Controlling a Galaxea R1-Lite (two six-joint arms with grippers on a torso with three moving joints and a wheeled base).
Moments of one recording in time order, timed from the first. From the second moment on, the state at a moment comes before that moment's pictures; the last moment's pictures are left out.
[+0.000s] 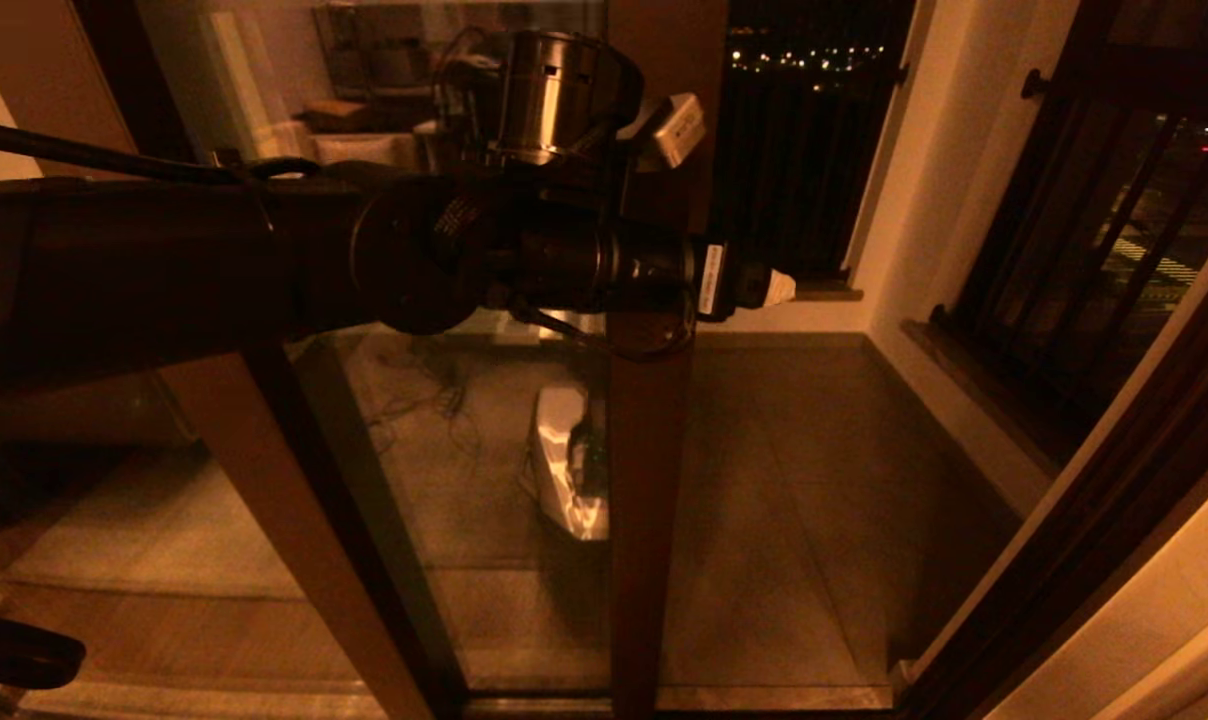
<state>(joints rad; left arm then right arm) -0.73 2.05 -1.96 0.15 -0.16 -0.10 0.00 0.00 -0.04 0.10 0.01 -0.04</state>
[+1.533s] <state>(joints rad) -0.60 1.20 -1.25 0.14 0.00 -0.09 0.00 0.00 -0.04 0.10 0.01 -0.04</state>
